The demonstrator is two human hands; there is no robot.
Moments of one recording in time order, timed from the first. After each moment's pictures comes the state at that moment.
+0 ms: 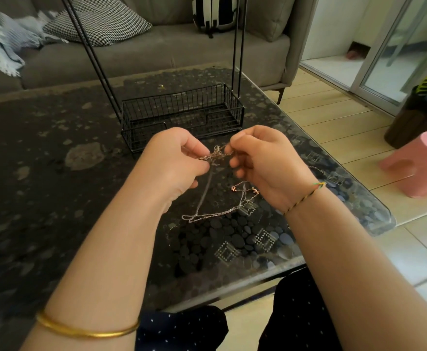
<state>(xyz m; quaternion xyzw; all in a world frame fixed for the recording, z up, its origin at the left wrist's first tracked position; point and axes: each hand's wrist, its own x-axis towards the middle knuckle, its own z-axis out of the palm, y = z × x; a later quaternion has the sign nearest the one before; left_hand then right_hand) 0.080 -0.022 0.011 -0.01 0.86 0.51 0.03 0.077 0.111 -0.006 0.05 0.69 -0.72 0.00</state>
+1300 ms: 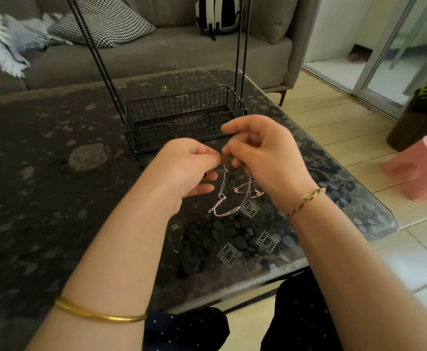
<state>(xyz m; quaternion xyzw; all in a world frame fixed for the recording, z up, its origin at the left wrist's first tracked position) 0.077 -0.015 0.010 -0.07 0.80 0.59 0.12 0.078 0.113 -0.005 -0.05 0.80 -0.59 -0.11</state>
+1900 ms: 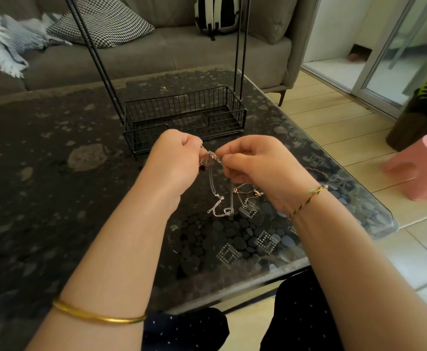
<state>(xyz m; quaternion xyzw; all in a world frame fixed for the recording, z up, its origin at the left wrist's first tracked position) 0.072 -0.013 0.007 -0.08 0.83 0.55 -0.01 0.079 0.113 -0.007 -0.01 0.79 -0.62 0.03</state>
